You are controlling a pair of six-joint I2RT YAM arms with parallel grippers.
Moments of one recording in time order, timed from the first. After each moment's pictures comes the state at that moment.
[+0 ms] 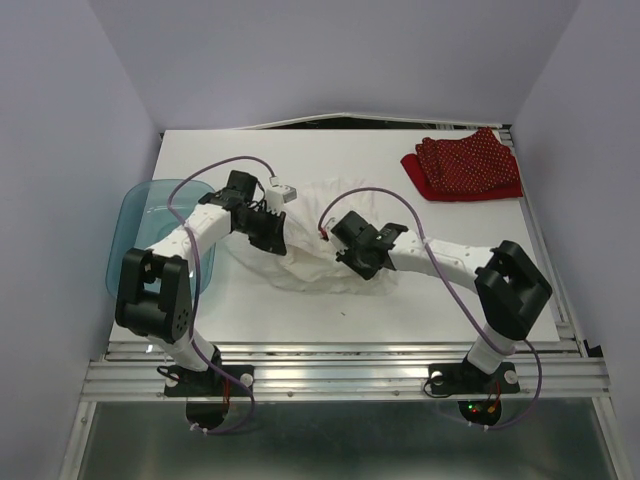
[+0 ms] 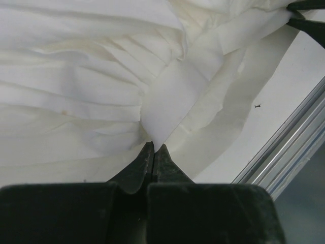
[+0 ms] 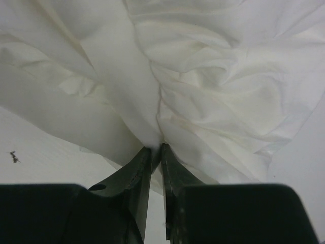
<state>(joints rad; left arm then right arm) -0.28 1.59 1.10 -0.66 0.59 0.20 0.85 1.70 1.16 -0.61 0.22 -0.13</state>
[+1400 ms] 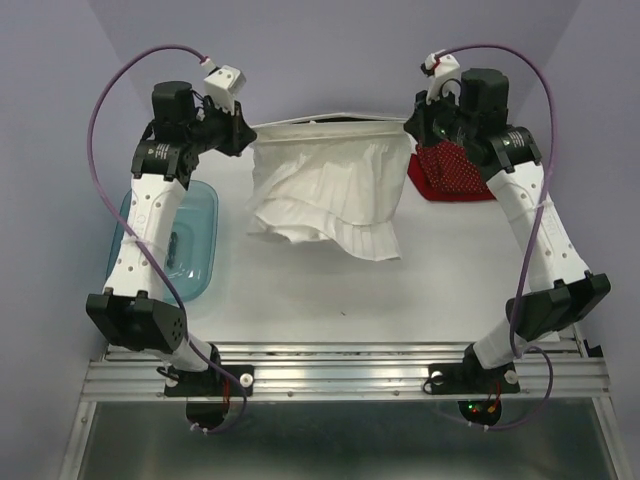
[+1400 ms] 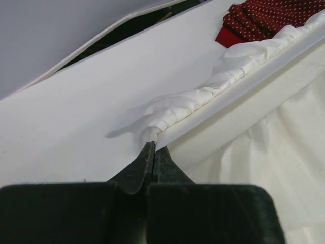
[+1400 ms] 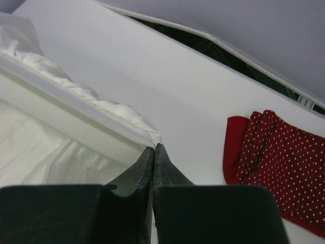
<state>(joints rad) -0.10 1.49 1.74 -0.64 0.49 0.12 0.28 1.58 1.89 -0.70 -0.19 -0.12</state>
